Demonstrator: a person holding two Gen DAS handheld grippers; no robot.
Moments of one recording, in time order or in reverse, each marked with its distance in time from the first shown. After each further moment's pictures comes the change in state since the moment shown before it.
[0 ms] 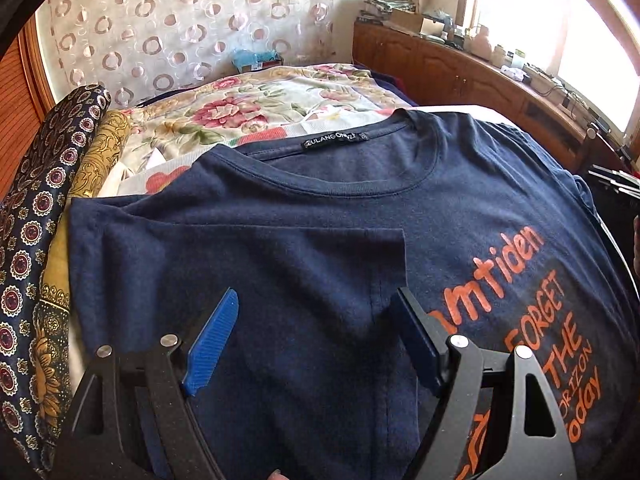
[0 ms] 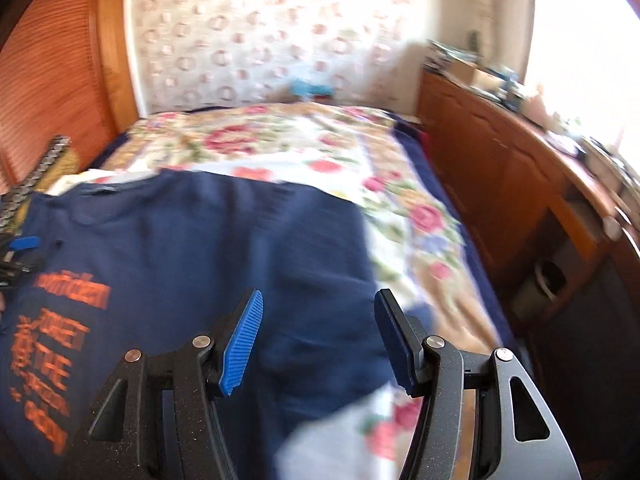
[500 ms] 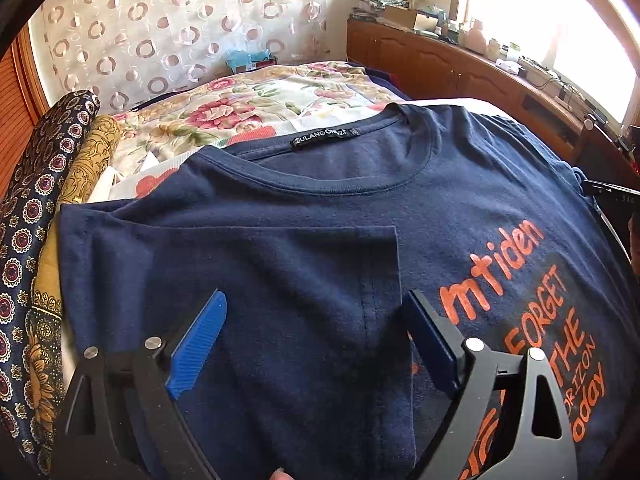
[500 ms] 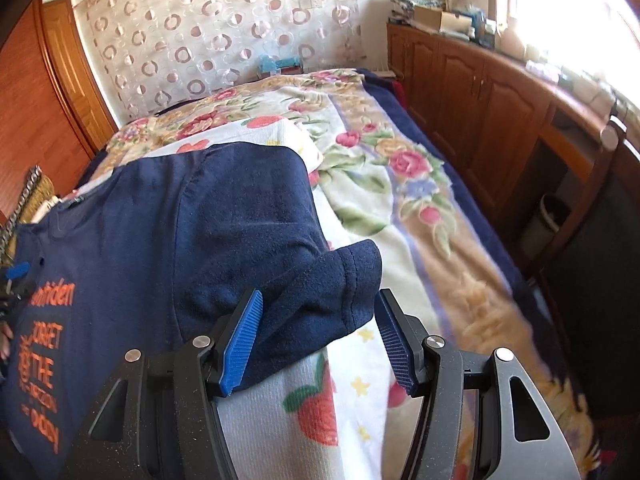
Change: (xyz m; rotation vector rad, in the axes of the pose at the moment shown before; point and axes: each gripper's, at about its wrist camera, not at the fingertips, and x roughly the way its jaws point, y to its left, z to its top) left arm 0.007 -0.007 0.003 0.030 0.009 -0.002; right arm 0.029 -0.054 -0.007 0.178 0.108 0.061
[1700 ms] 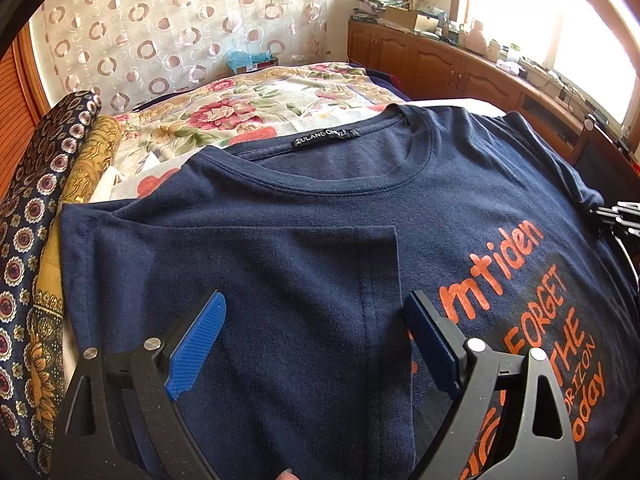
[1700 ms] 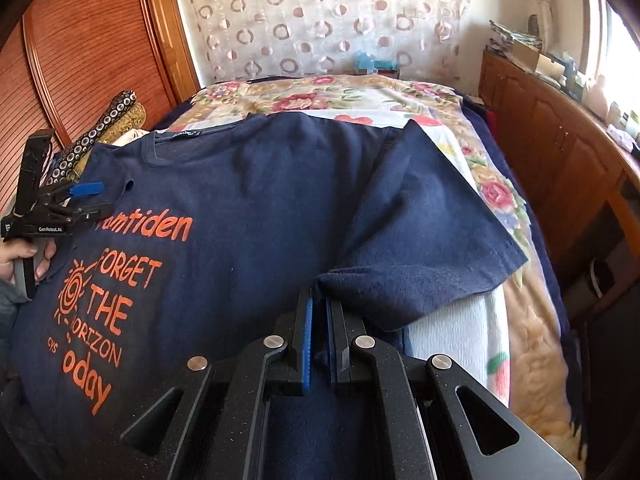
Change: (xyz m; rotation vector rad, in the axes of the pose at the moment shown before) left arm -0.002 0.001 -0.001 -0.015 -0.008 0.005; right arm -0.021 0.064 -0.038 -0.270 -0.011 0.166
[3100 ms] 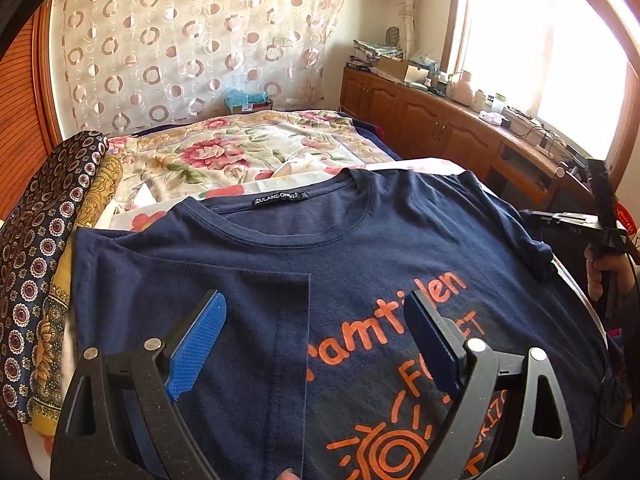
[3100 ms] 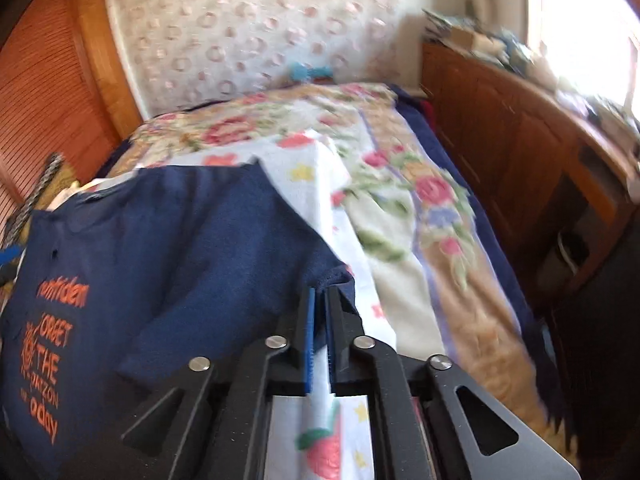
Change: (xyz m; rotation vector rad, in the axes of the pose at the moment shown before) left arm -0.054 -0.035 0.001 -0.063 -0.167 -0.063; right arm -0.015 -0.084 0.026 0.111 -0.057 -0.115
